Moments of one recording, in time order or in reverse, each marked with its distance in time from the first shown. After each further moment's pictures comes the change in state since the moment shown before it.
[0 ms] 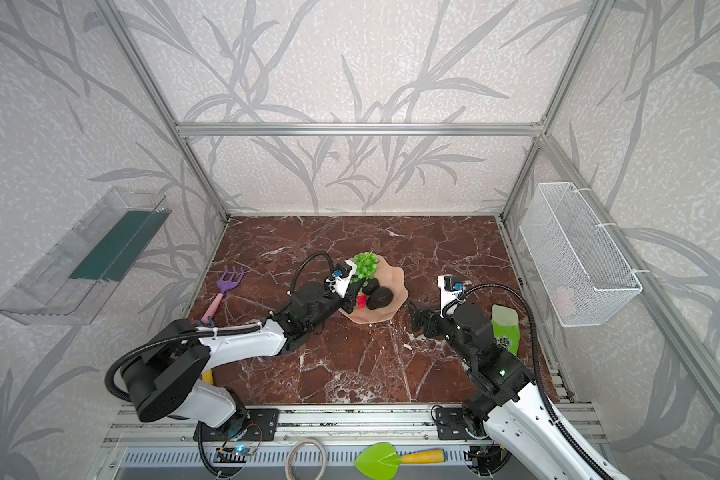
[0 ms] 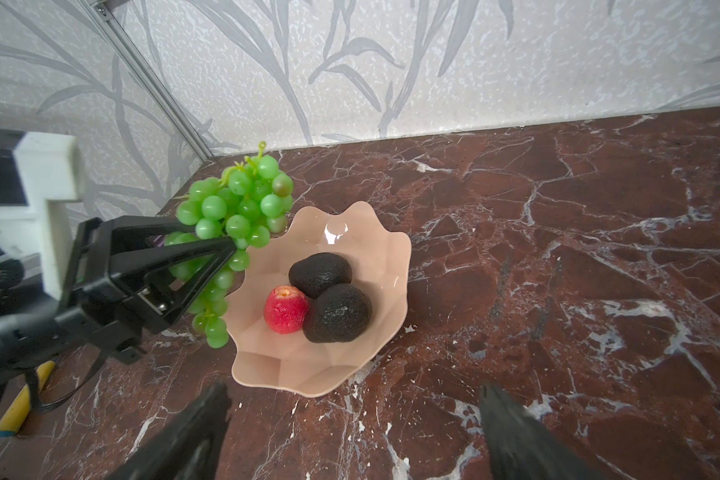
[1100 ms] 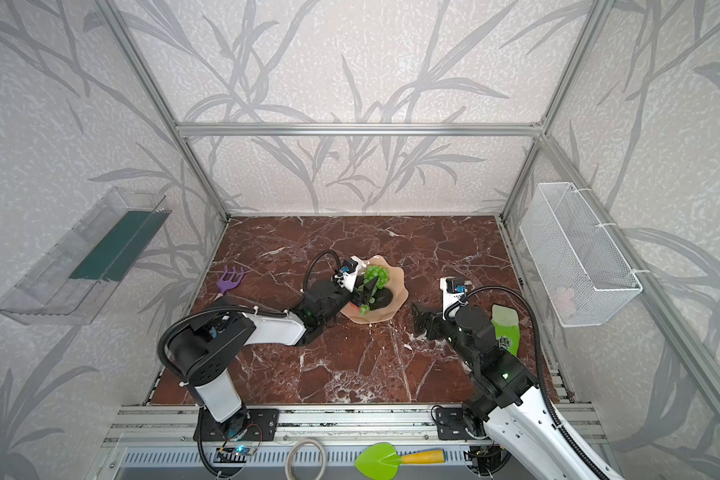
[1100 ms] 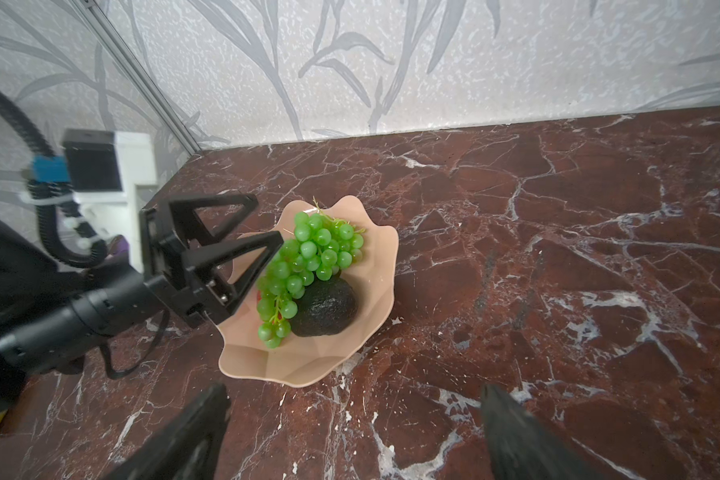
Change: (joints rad) left arm 0.018 0.175 0.055 0.202 -0.018 -0.034; right arm -0.003 -0.011 0.001 -0.042 0.020 -0.023
